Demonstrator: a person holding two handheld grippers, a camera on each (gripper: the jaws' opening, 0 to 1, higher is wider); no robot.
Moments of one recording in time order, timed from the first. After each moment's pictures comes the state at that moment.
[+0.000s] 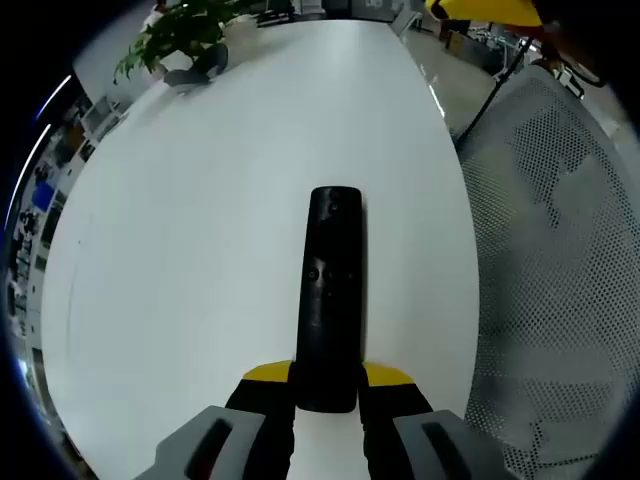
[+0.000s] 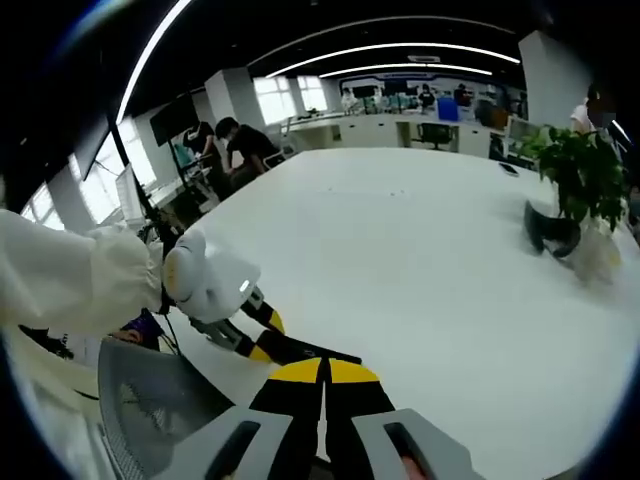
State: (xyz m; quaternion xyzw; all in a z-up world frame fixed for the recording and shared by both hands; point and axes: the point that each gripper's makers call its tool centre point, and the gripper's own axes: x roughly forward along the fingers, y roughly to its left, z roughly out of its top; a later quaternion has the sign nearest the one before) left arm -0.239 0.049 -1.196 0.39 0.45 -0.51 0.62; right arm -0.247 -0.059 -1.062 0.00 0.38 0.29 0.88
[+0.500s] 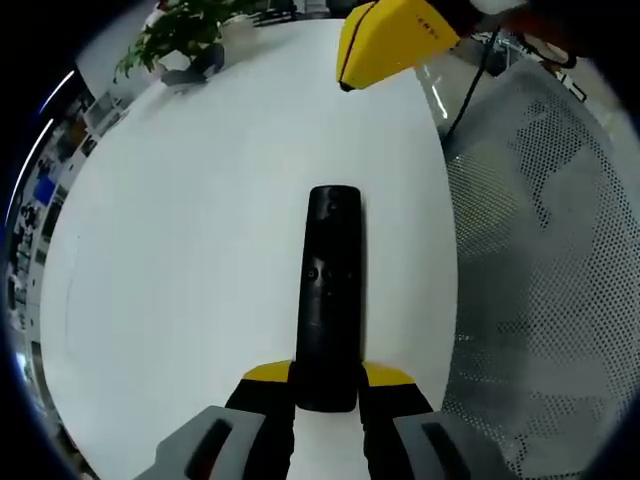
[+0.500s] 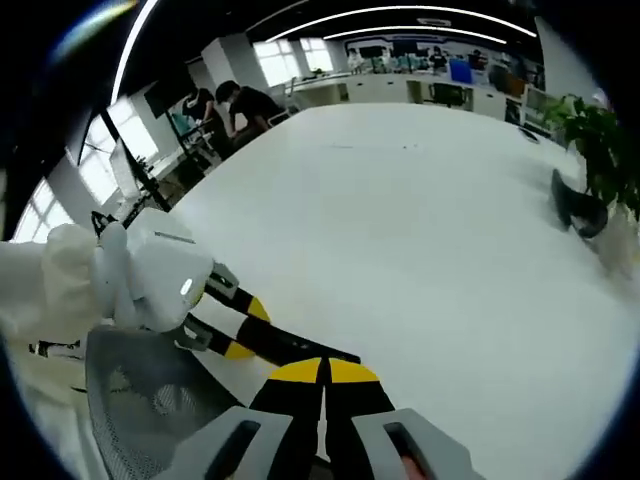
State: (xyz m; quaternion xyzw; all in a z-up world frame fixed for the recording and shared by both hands) left arm -0.264 0.044 -1.197 0.39 0.46 -0.50 0.62; right arm -0.241 -0.049 -1.115 -0.02 0.46 0.31 0.83
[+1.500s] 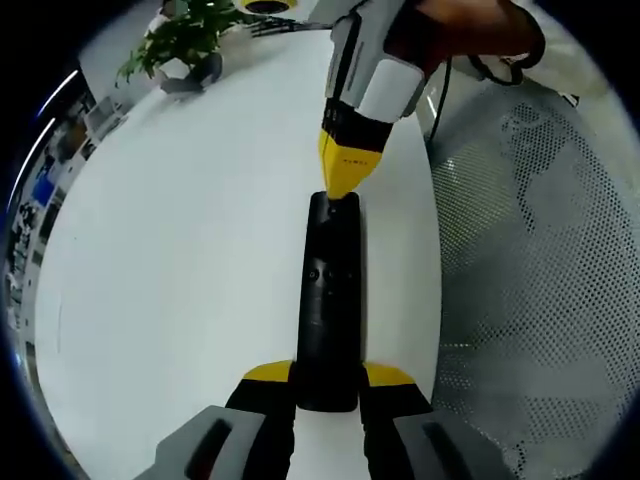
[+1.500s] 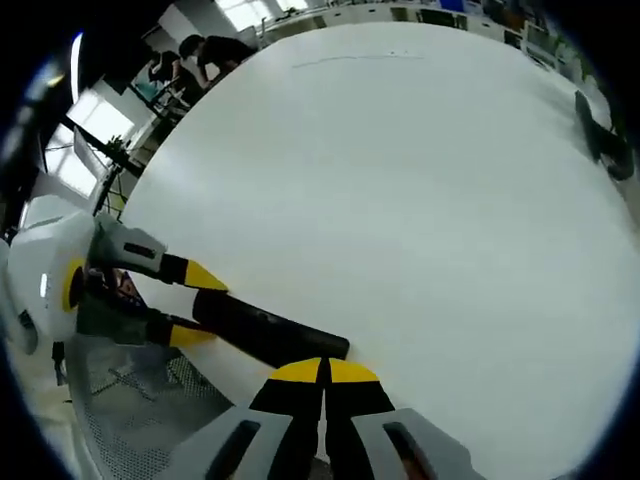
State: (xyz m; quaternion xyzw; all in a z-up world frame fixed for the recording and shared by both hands) left arm -0.269 0.045 -1.195 0.36 0.44 -0.53 0.63; right arm -0.245 -0.054 -1.185 0.00 0.60 0.28 0.75
